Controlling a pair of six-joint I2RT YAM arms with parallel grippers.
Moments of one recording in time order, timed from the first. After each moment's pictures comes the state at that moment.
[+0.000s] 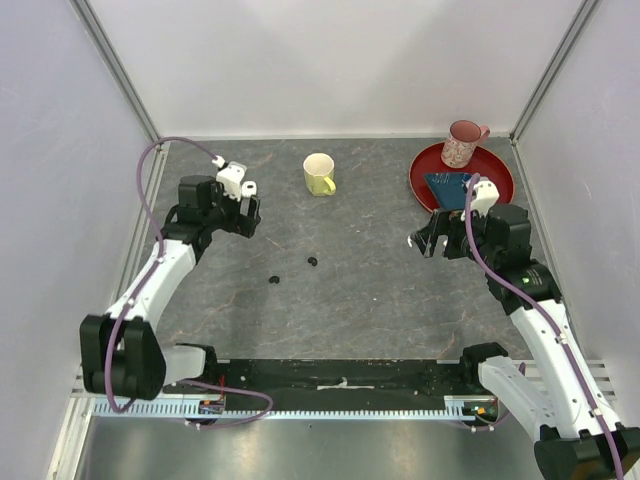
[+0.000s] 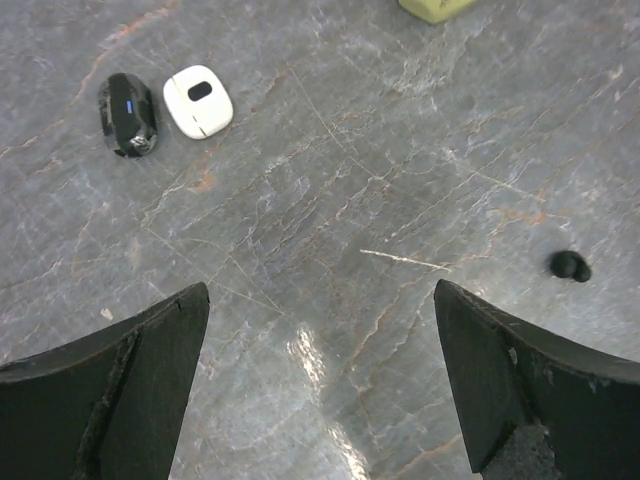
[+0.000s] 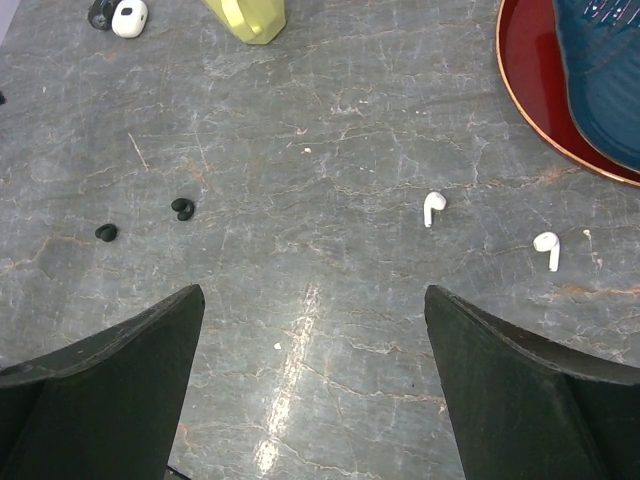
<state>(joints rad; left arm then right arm) -0.11 1.22 0.88 -0.21 0.24 0.22 0.18 0.80 0.85 -0.50 -0.27 0.23</state>
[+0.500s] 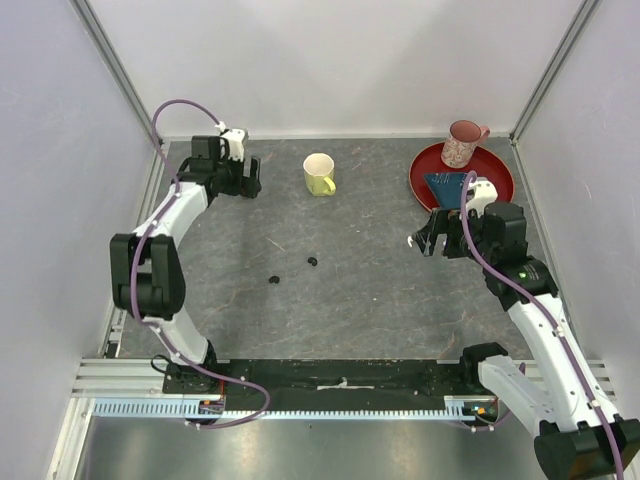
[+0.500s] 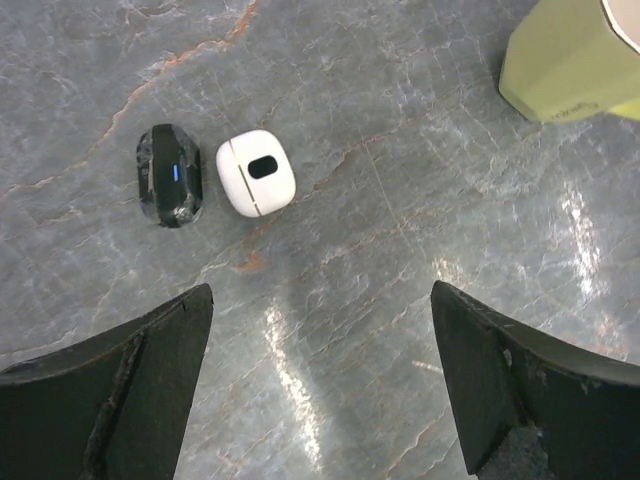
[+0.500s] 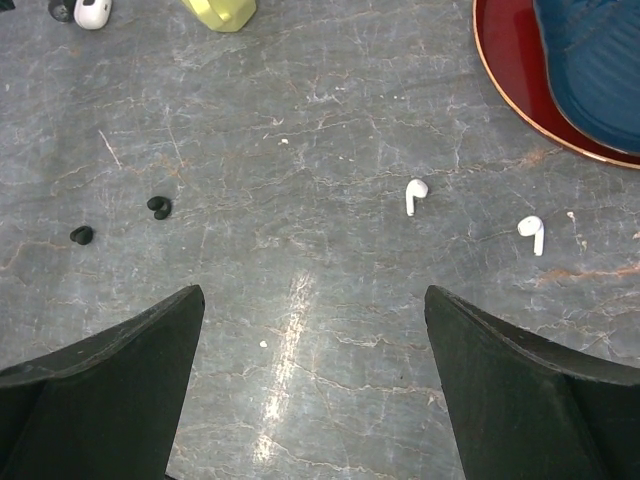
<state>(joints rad) -0.08 1.70 1.29 -0.28 0.20 0.16 0.18 0.82 0.85 -0.51 -0.23 0.23</state>
